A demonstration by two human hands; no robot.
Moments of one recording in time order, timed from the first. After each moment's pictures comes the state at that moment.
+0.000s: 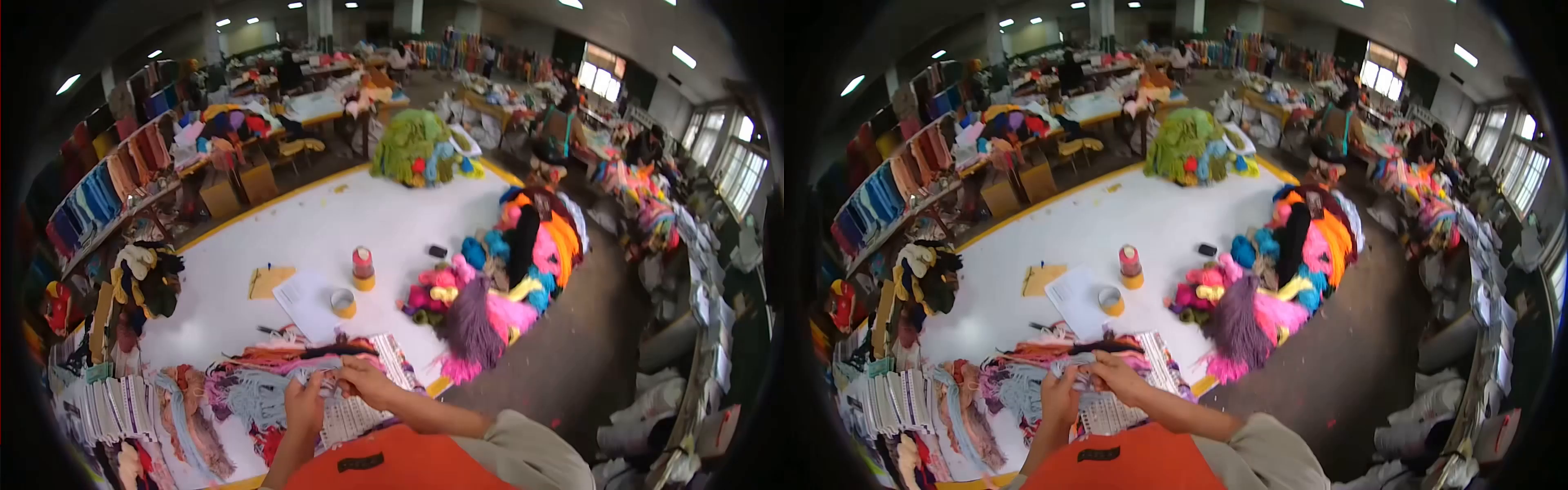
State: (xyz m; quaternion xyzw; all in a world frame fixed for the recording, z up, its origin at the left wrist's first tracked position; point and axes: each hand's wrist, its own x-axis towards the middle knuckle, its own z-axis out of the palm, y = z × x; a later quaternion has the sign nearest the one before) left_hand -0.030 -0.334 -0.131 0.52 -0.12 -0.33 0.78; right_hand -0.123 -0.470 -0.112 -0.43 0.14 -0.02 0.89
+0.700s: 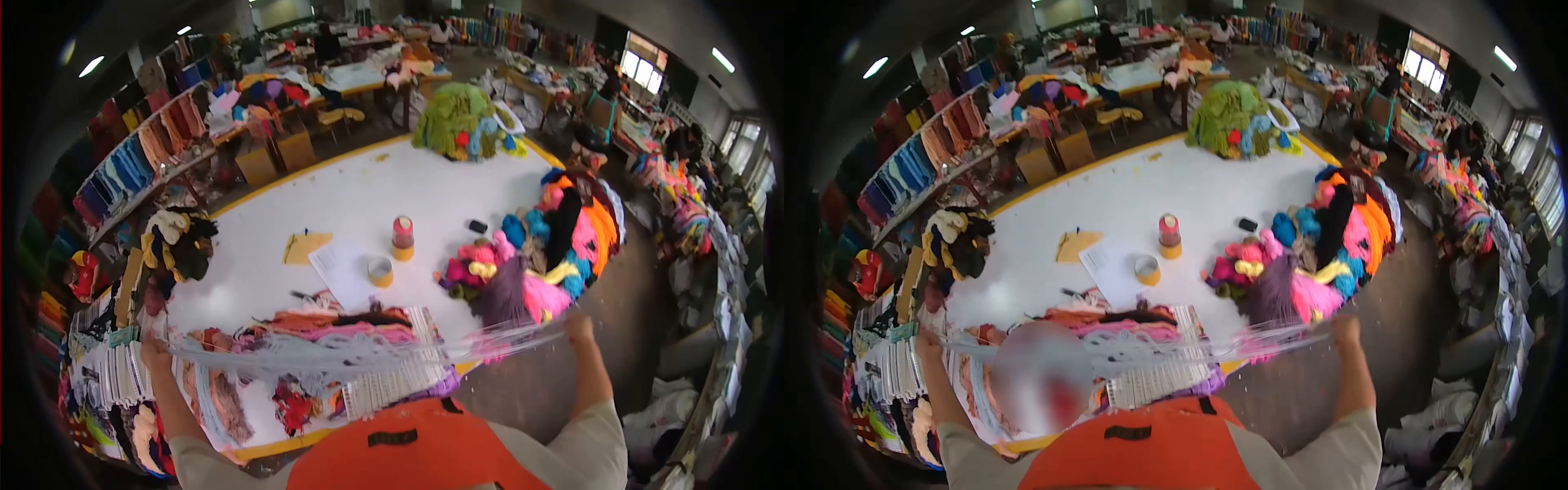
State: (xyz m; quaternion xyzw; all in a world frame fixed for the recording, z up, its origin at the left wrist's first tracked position) left_hand 0.341 0.047 -0.133 0.52 0.09 0.10 0.84; right_hand -0.471 -0.810 -0.273 -0.91 0.34 0.12 -0.23
